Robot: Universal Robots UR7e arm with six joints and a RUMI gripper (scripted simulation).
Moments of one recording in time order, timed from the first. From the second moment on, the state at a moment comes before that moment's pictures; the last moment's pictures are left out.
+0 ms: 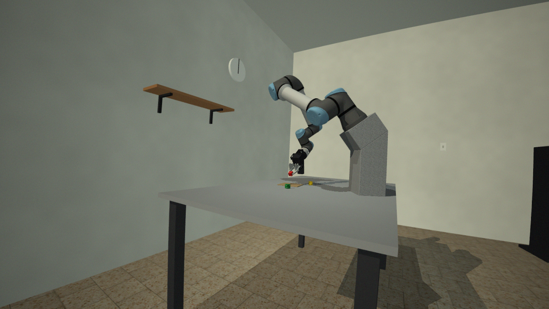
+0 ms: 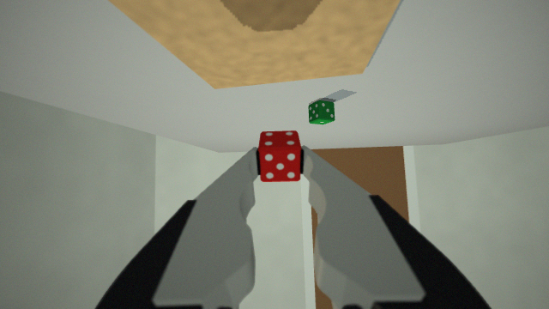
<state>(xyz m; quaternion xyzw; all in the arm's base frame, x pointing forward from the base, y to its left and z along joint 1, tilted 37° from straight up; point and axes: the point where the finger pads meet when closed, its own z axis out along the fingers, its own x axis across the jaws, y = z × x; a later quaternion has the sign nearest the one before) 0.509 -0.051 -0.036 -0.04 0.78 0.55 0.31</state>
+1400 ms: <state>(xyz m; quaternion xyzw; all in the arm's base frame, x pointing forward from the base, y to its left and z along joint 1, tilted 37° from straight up) 0.537 -0.044 -0.073 -0.04 0.78 0.55 0.31</state>
